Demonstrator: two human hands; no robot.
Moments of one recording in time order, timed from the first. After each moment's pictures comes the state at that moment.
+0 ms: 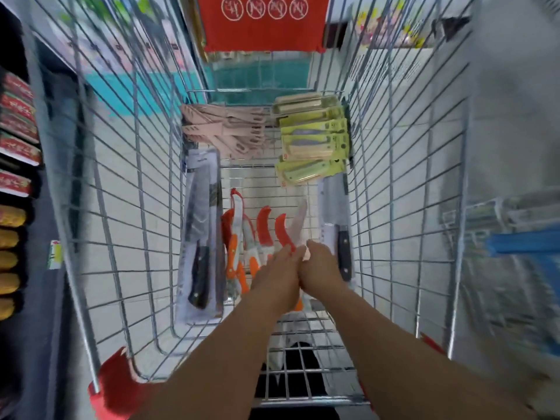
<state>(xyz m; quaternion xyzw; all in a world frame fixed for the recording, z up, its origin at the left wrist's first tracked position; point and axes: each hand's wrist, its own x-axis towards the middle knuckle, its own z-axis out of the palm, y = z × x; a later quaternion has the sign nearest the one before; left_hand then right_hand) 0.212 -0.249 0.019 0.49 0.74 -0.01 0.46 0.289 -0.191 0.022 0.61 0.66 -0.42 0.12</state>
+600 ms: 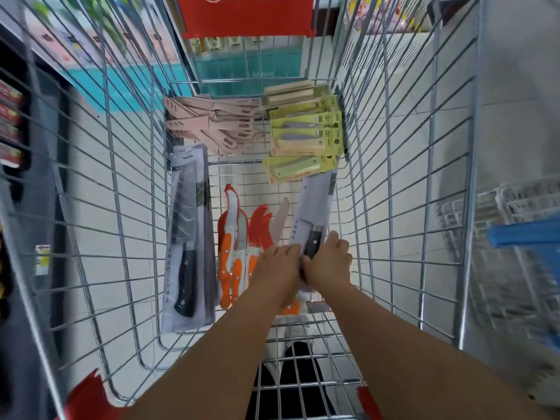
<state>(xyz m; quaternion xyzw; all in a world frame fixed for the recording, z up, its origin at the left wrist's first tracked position) 0.216 -0.231 0.004 0.54 0.74 -0.04 0.40 0.301 -0.176 0.004 0.70 0.59 -0.39 0.11</state>
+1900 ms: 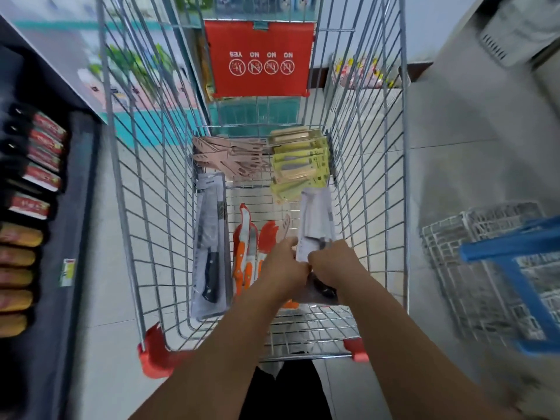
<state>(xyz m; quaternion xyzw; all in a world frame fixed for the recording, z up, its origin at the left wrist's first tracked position) 0.216 -0.250 0.146 0.25 0.74 0.31 0.54 0.299 -0.189 0.151 0.68 0.52 -0.51 0.06</state>
